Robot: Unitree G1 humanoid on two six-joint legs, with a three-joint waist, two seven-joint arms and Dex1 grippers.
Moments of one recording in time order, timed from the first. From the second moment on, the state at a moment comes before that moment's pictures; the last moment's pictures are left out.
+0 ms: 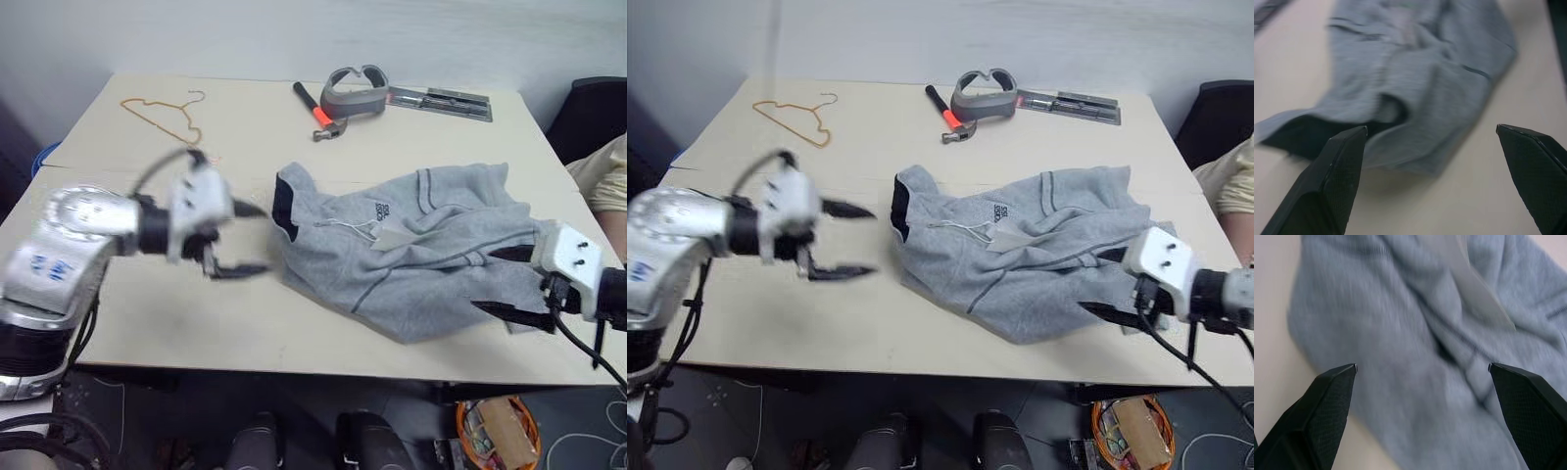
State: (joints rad) left arm -0.67 0.92 -0.21 -0.24 -0.29 0.39 -1.16; right arm 0.08 -1.18 -0.38 -0.23 0.29 0.27 1.12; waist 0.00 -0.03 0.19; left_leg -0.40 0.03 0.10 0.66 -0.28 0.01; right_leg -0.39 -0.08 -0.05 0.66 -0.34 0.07
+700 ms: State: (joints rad) left arm -0.82 0.53 -0.46 0.21 0.02 -0.06 -1.23; right arm -0.38 -1.20 0.04 0.39 -0.14 -0.30 1.11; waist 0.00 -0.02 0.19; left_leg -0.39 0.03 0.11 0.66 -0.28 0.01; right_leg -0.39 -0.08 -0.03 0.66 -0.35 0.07
